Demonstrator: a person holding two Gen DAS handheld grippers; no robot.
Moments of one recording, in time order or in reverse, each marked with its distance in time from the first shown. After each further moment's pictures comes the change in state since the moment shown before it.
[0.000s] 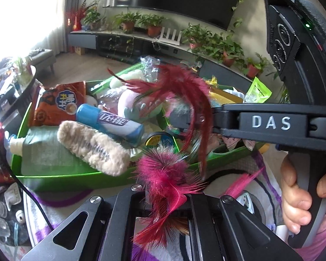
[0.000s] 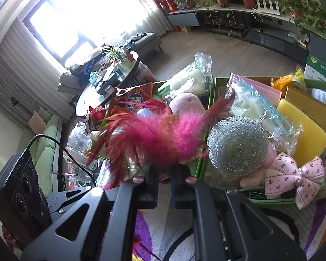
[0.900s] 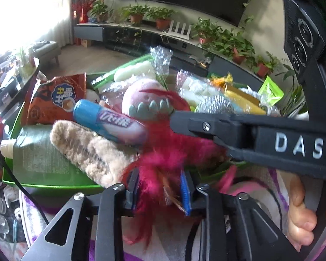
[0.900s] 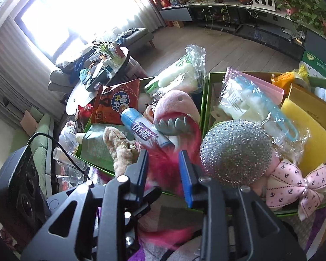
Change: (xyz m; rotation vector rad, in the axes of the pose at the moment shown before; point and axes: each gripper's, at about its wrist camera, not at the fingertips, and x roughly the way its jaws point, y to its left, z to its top) left arm 0.030 0.009 0.014 -0.045 0.035 0.041; right arm 0.020 -0.008 0.011 0.013 0.021 -0.052
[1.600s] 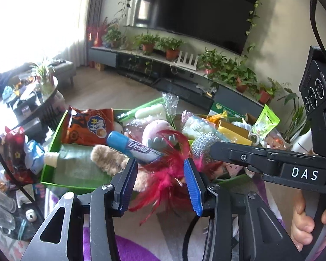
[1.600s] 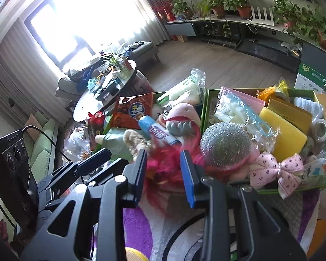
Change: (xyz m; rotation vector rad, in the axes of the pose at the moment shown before) left arm -0.088 -0.003 -0.006 -0.032 -0.202 0.064; right arm -0.064 0.021 -0.019 -0.037 -0.093 0.014
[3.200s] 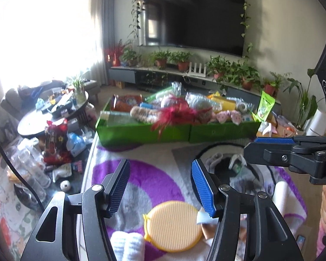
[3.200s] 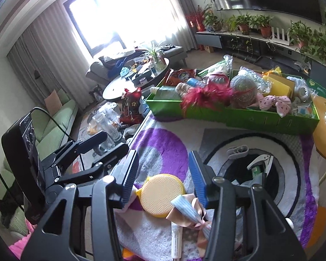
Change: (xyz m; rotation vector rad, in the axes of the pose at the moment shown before) left arm -0.152 -0.028 -0.151 0.074 -0.110 0.154; right arm -0.119 0.069 -0.177 -0.181 -0.063 0.091
